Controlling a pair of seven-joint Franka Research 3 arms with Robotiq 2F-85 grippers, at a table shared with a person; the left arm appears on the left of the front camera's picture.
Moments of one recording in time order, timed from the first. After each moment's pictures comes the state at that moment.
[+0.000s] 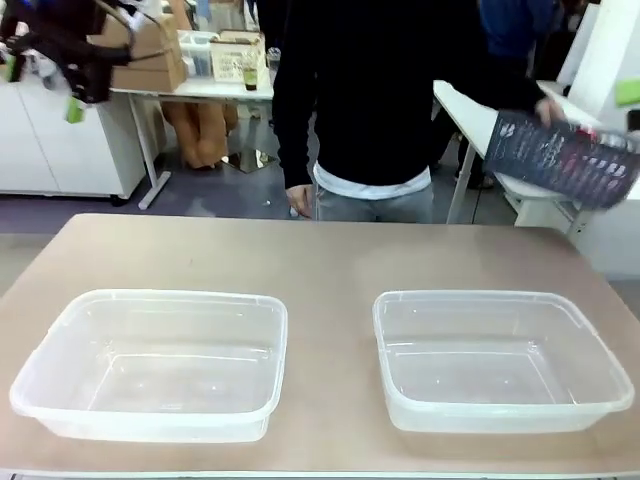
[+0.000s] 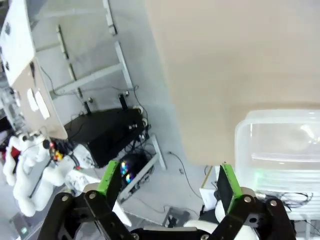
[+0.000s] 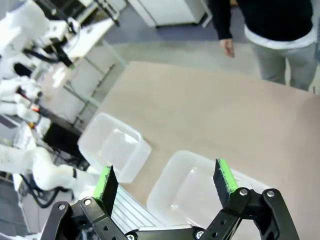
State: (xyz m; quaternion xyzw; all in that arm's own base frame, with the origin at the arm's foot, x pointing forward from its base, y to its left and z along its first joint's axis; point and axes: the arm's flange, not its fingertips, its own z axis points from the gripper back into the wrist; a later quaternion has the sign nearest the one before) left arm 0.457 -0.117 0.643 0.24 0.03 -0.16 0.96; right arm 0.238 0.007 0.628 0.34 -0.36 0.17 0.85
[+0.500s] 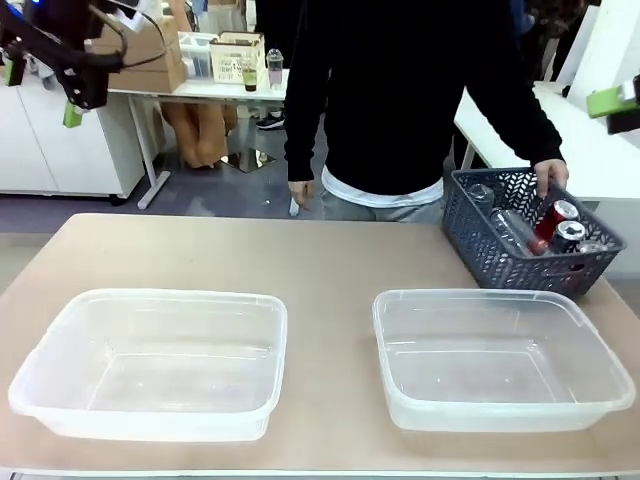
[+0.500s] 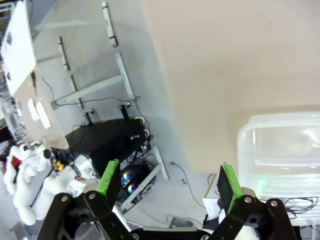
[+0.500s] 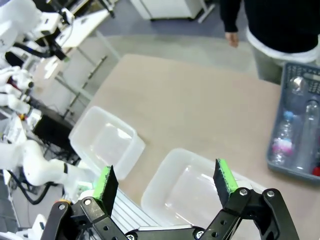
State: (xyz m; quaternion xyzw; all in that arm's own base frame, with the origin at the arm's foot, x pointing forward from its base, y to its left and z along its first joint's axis) left arm 0.445 -0.112 0.638 0.24 0.01 -0.17 0.95; right arm 0.238 0.020 0.629 0.32 -0.36 0.18 0.86
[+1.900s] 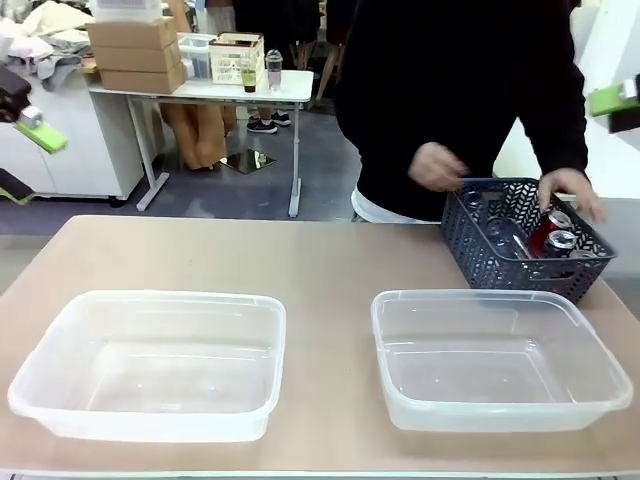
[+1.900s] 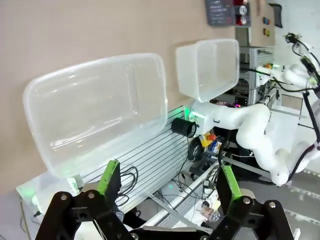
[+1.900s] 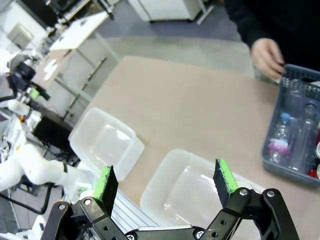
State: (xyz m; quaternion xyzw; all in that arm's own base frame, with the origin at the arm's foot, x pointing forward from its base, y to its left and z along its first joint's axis) left arm 0.290 -0.006 0.599 -0.39 -0.04 -0.10 0.91; right arm 0.238 0.017 0.630 0.32 -0.36 0.18 0.86
